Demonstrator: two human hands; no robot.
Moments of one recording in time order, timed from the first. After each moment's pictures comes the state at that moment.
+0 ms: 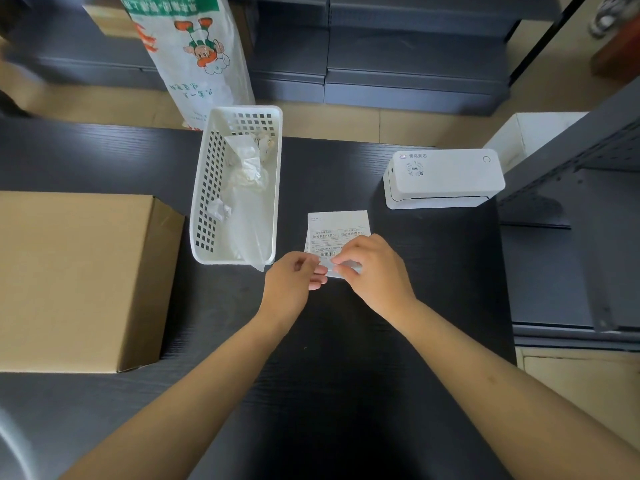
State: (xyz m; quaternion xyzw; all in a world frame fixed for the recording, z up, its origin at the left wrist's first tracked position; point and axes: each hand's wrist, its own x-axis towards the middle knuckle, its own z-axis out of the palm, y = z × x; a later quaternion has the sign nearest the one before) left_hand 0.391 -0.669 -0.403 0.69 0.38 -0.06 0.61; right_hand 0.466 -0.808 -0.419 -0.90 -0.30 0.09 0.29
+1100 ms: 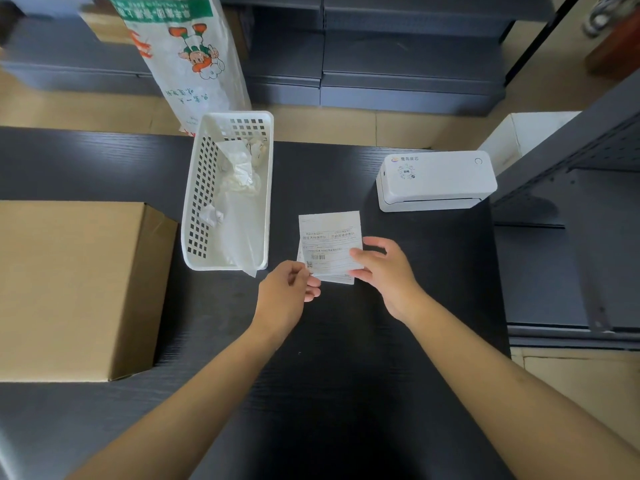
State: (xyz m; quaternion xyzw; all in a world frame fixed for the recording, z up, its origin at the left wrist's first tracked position) left_hand 0.385 -0.675 -0.397 0.70 0.40 -0.09 0.59; right_hand 0.482 -0.817 -0.416 -0.69 0.16 0.33 0.63
